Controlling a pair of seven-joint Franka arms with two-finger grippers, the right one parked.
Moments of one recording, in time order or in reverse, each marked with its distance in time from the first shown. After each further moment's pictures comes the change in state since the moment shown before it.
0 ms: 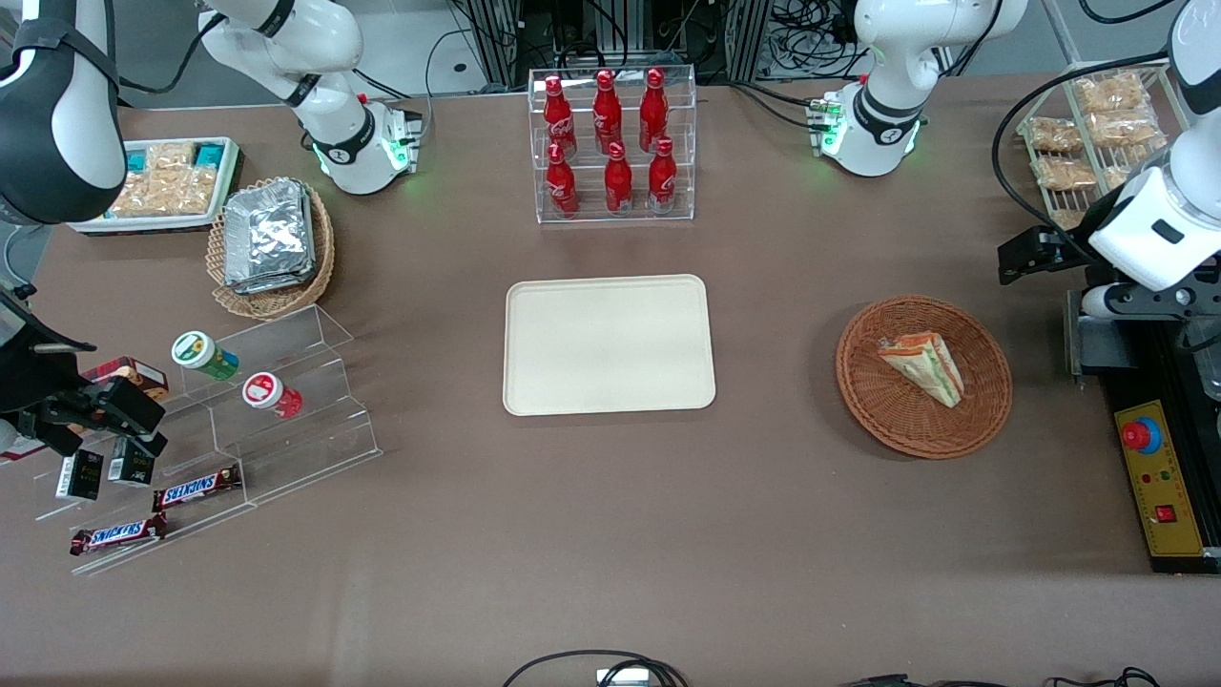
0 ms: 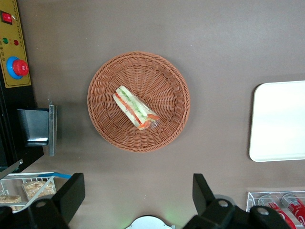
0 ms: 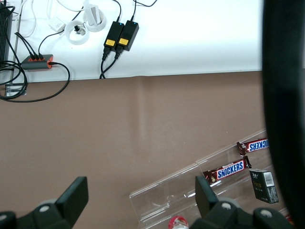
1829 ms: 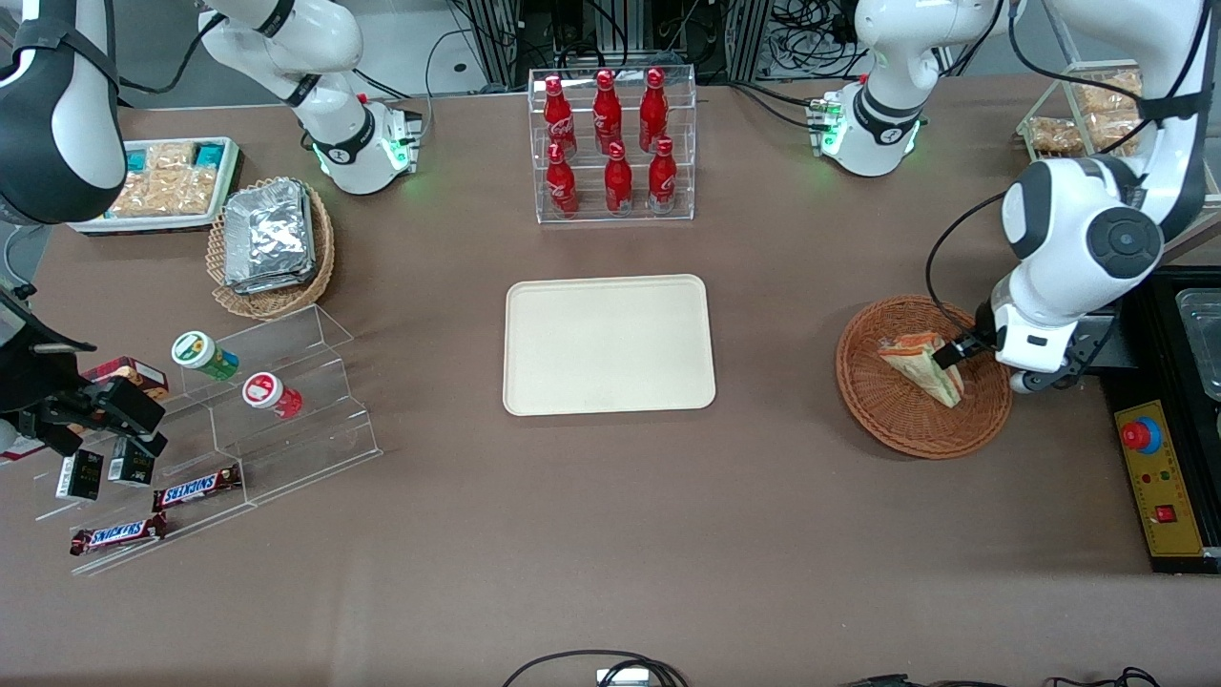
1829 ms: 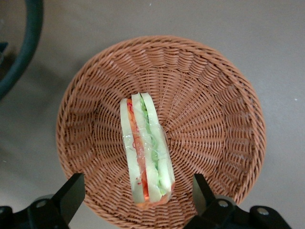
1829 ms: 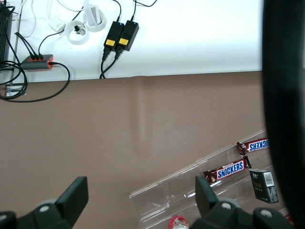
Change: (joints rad) arm 0.044 0.029 0.035 -0.738 0.059 0.845 -0.548
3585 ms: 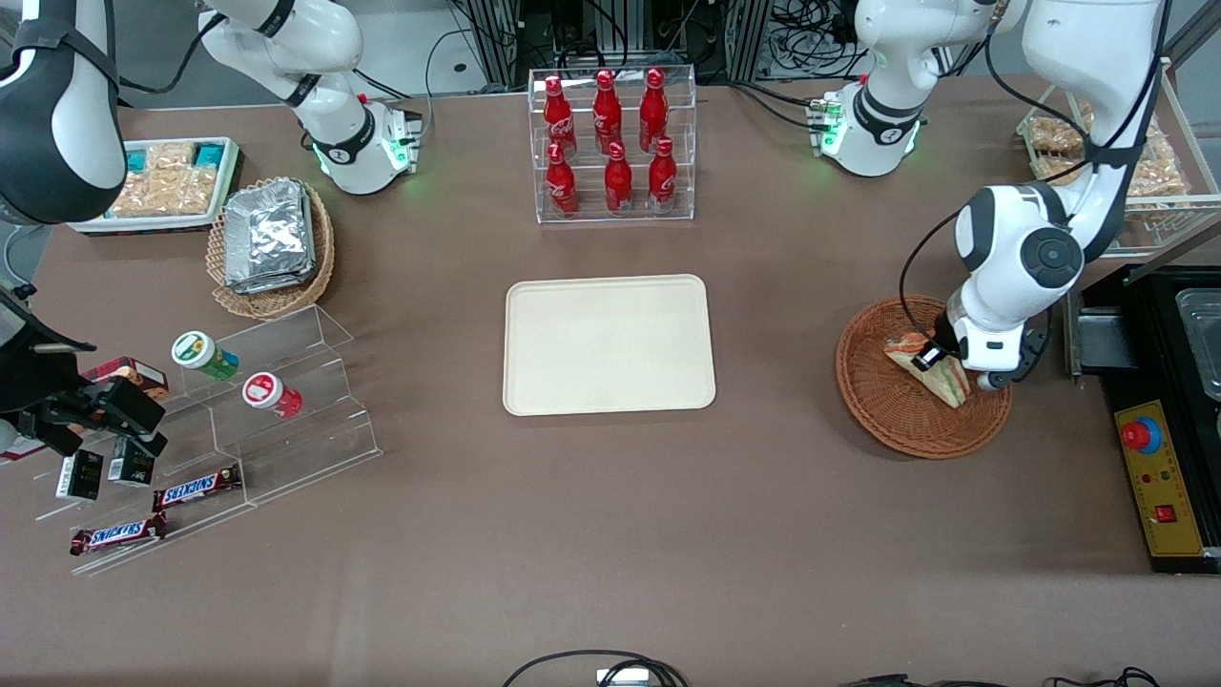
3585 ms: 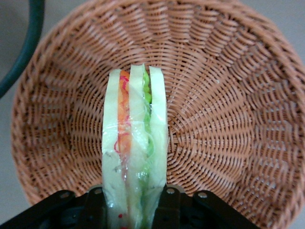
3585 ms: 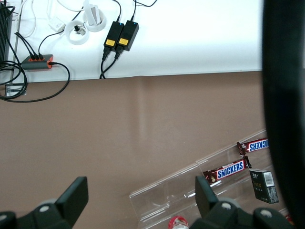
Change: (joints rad) arm -0.001 0.065 -0.003 -0.118 0.011 0.193 -0.164
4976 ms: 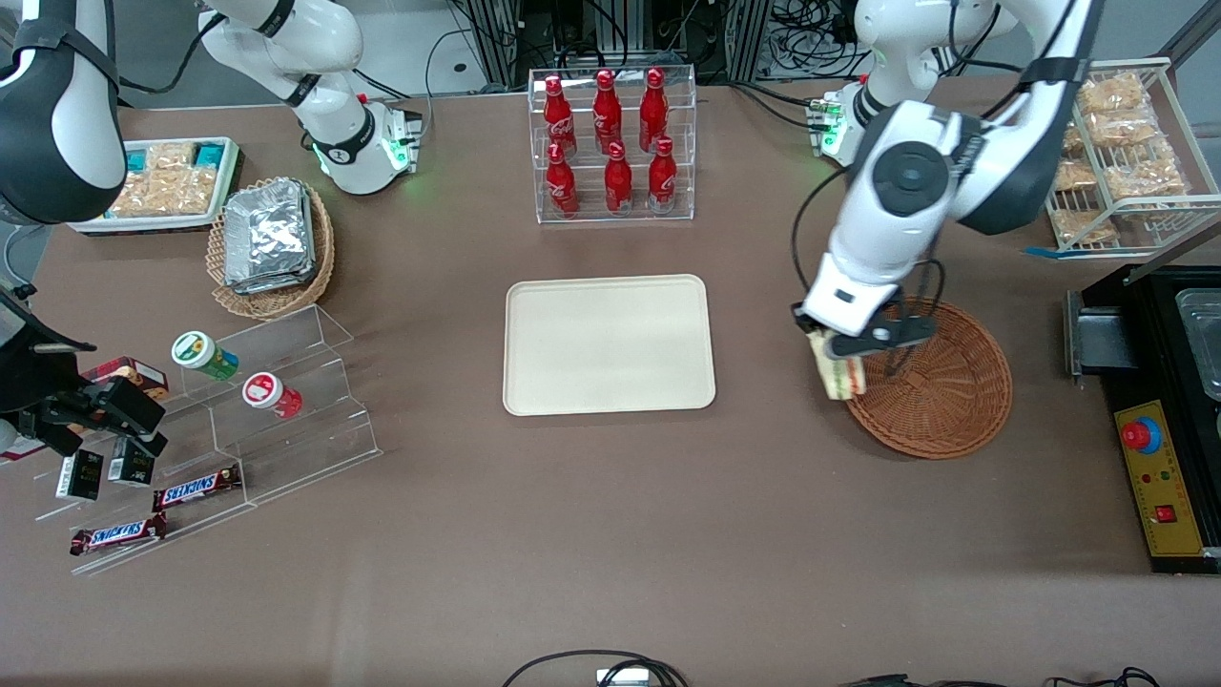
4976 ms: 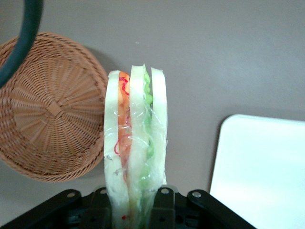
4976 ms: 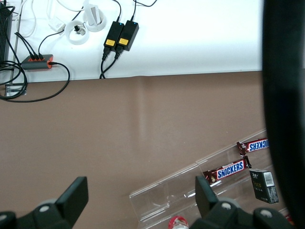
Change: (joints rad) arm -0.033 -0.050 -0.460 0.376 0.077 -0.450 0.078
